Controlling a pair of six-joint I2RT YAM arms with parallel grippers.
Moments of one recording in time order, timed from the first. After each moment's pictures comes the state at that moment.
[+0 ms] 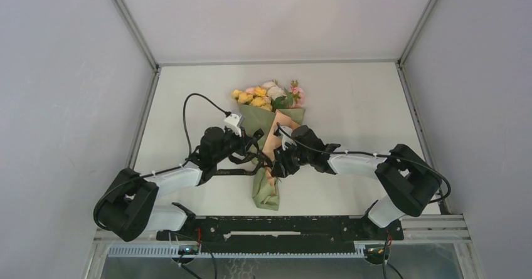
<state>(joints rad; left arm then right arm) -0.54 1.29 0.42 0.57 0.19 -0.22 0.79 1.53 0.70 0.06 -0.46 0.33</state>
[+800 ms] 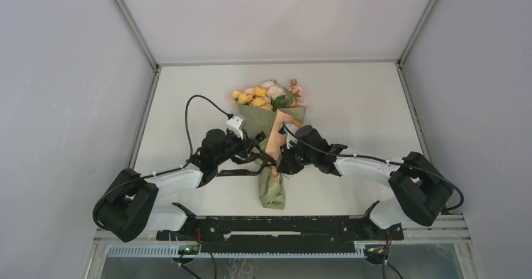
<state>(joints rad) -0.57 1.29 0.41 0.57 0.19 -0.22 0.78 1.44 0.69 -0.02 -0.36 0.34</state>
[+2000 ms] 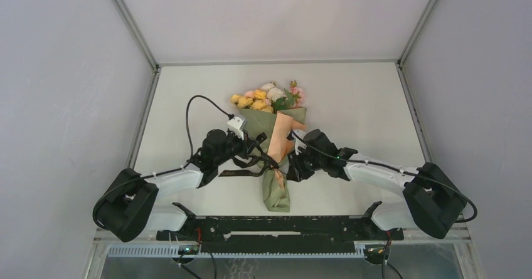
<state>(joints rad) -0.58 1.29 0.41 0.58 0.19 -0.22 0.76 1.31 0.62 -0.17 -0.35 0.28</state>
